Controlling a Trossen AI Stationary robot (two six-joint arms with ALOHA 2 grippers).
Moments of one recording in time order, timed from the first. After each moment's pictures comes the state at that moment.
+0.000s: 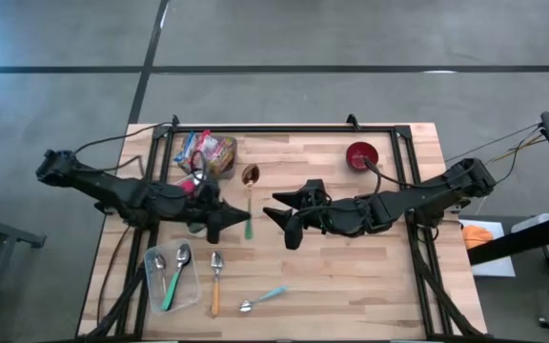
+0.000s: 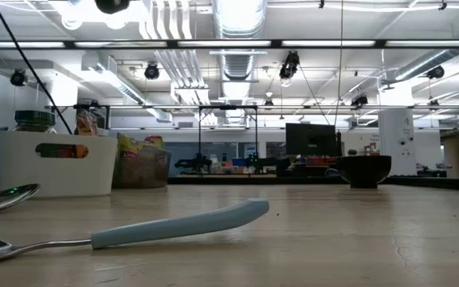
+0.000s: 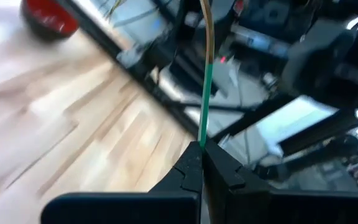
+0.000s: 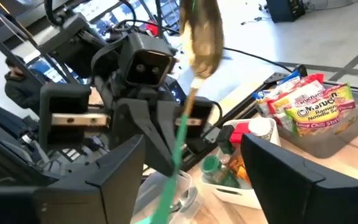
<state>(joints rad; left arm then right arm) -0.33 1.09 0.92 -0.09 -0.30 -0.89 0.34 1.57 1.38 0.03 0.65 0.70</state>
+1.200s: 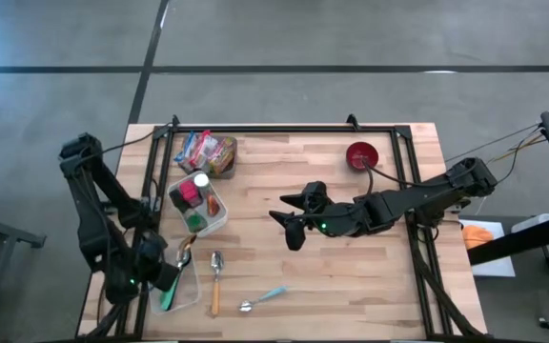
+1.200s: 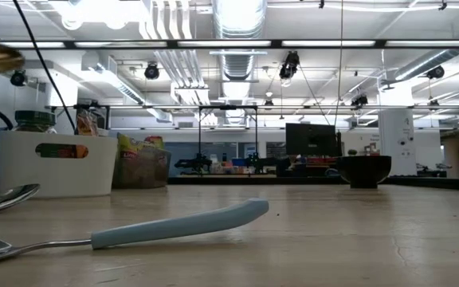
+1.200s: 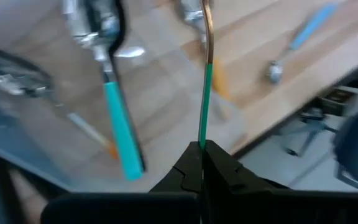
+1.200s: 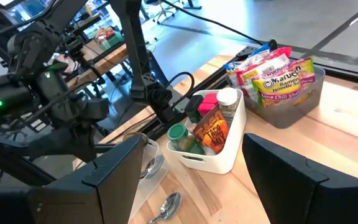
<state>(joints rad) -1.13 1.13 0.92 -0.99 -0.28 -2.27 0.34 1.56 1.38 -0.19 0.65 0.75</state>
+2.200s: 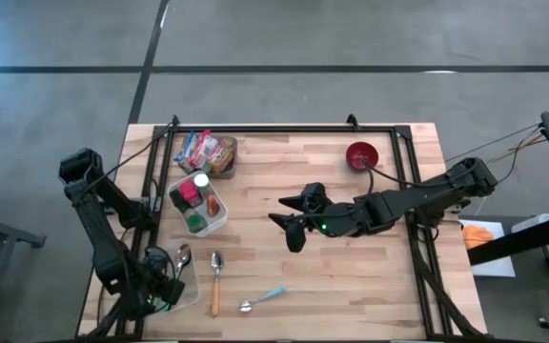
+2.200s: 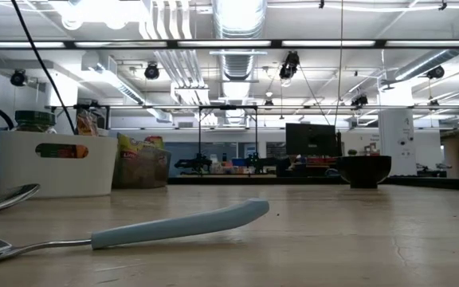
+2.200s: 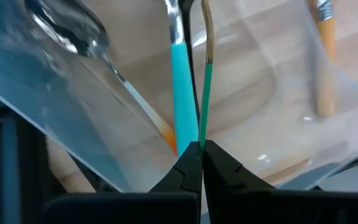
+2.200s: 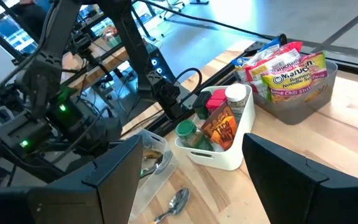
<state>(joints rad) -1.12 1.35 0.90 -0.95 -0.05 -2.34 0.34 1.56 1.38 -0.18 0.62 0.76</state>
